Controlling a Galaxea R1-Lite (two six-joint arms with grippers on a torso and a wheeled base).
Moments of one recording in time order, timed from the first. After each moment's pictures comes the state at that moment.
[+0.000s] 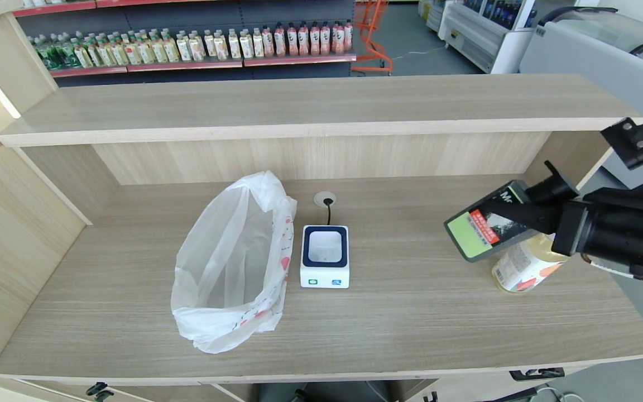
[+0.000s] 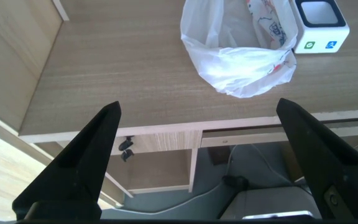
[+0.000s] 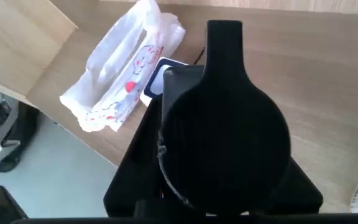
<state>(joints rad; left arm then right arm) 0.00 0.00 0.00 0.00 -0.07 0.03 0.25 1.38 -0.70 -0.52 0.41 0.19</state>
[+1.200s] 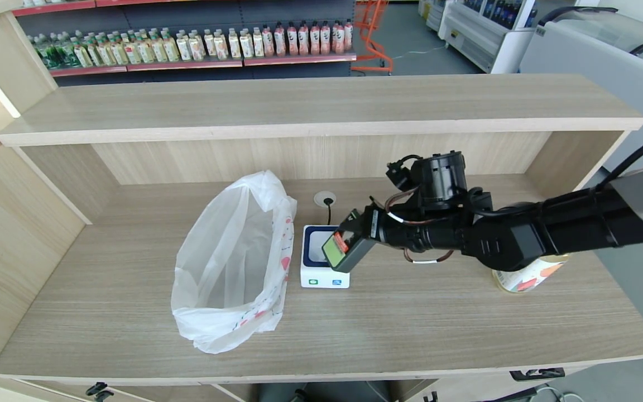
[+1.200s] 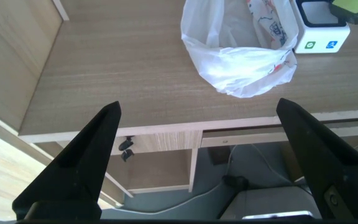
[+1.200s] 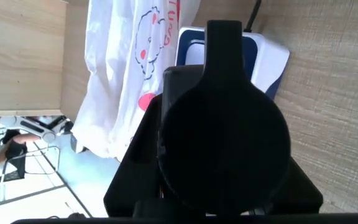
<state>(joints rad) 0.00 0.00 0.00 0.00 -0.07 0.03 0.54 2.05 -1.30 -0.34 0.28 0.50</state>
